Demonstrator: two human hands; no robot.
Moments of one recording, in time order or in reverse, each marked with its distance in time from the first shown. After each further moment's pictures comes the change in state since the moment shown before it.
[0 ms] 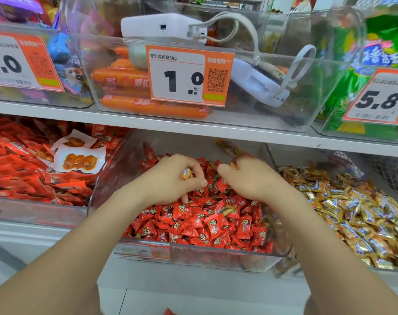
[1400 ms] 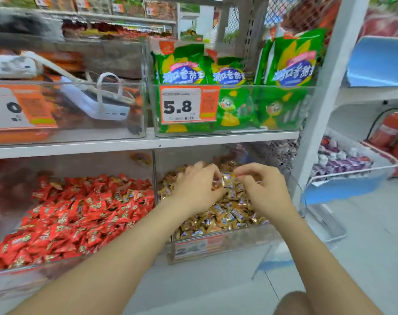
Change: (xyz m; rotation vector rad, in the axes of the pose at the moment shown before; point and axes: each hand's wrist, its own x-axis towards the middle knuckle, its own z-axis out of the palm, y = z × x) left_hand 0.078 0.216 0.192 0.354 -0.024 0.156; right_hand -0.130 0.239 -0.070 0.433 0.665 0.100
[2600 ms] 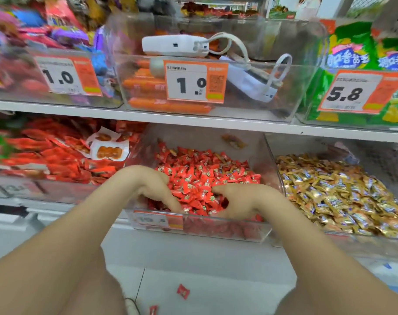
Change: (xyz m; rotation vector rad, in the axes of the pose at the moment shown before) left_hand -0.175 -0.251 -0.133 -0.197 -0.566 -0.783; right_hand -0.050 -0.174 0.208 -0.669 -1.205 -0.260
